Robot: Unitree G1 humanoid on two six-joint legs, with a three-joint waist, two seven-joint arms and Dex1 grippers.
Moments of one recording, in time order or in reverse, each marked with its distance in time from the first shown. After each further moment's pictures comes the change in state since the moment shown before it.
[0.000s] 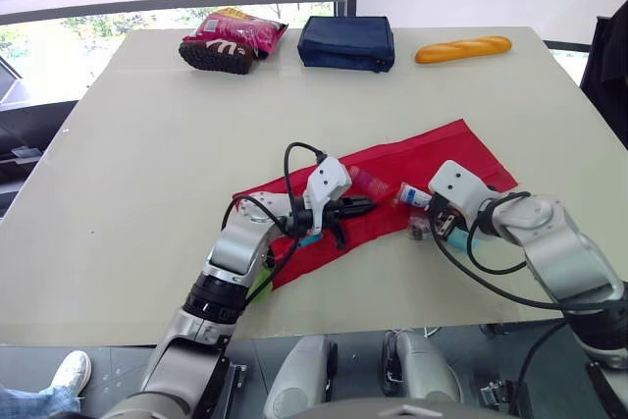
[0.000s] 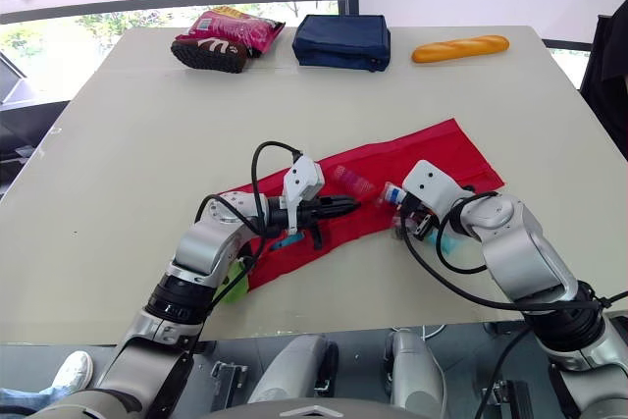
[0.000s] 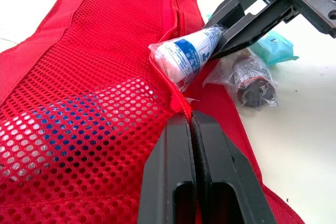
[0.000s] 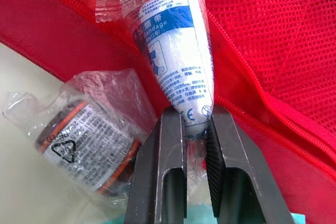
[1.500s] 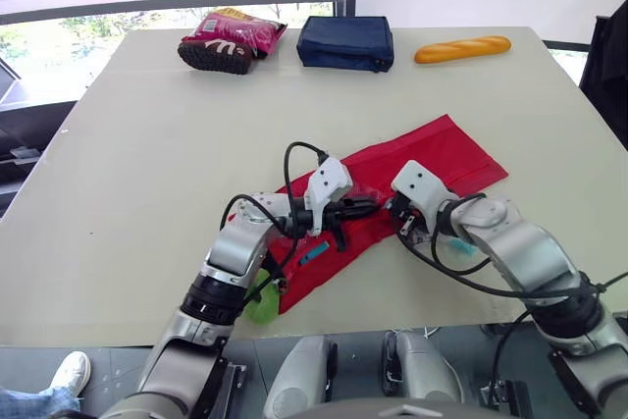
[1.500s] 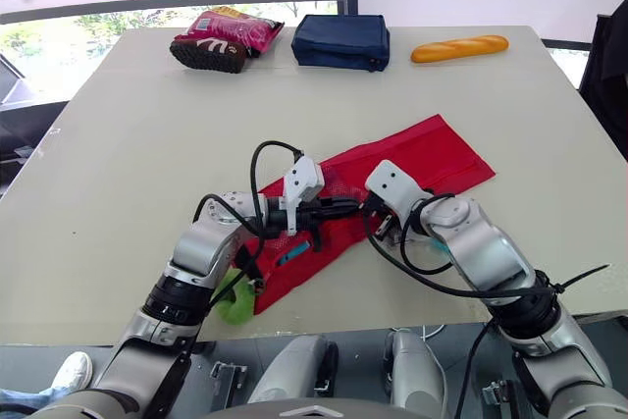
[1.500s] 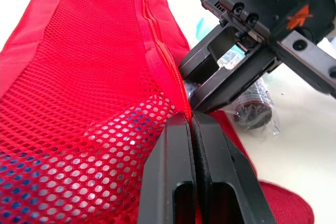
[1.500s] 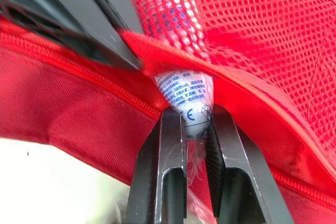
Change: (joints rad) left arm 0.010 0.025 -0.011 -0.024 -0.017 -0.011 -0.033; right arm -0.060 0.148 0.040 0.053 0.146 0.021 -0.160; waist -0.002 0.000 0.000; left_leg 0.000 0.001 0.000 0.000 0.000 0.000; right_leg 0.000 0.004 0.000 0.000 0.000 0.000
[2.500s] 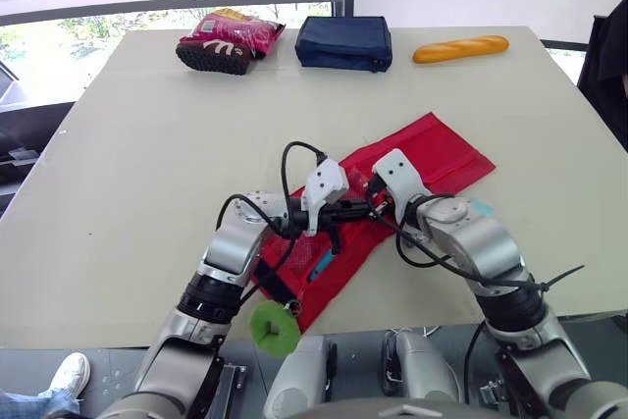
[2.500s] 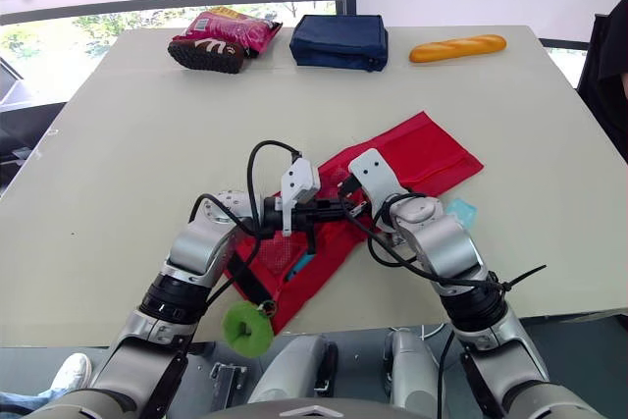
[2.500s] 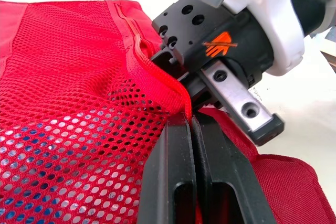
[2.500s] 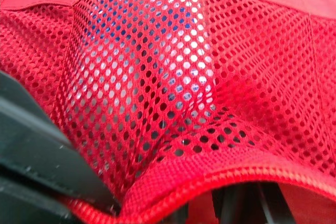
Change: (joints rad) left arm -0.002 -0.003 -0.003 0.021 0.001 -0.044 -0.057; right arm -0.026 0.297 -0.031 0.190 -0.017 -0.085 -0.236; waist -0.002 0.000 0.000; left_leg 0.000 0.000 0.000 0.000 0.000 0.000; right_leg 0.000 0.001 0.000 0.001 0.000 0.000
